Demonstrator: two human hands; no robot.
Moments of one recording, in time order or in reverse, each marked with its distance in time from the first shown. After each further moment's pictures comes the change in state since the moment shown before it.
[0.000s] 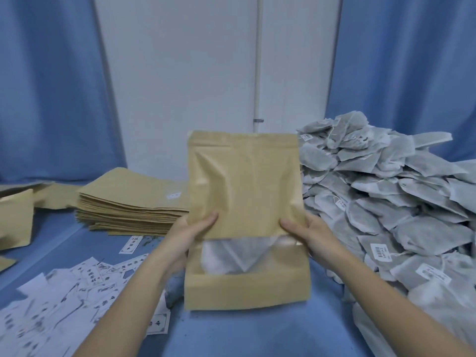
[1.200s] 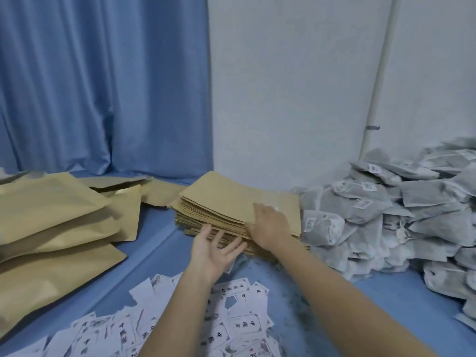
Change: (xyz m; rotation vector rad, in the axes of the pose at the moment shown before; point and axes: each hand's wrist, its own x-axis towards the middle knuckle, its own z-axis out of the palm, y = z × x) left_hand 0.050 0.002 -0.178 -0.763 0.507 -0.103; right_hand 0.196 0.060 0.288 -1.444 -0.182 -0.288
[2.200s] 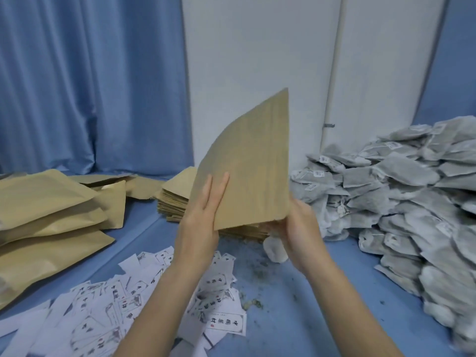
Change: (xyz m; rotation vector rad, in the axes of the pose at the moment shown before) left_hand -0.135 -0.031 0.033 1.683 -0.090 1.333; right_hand -0.194 0.016 -0.126 1.648 0.263 0.059
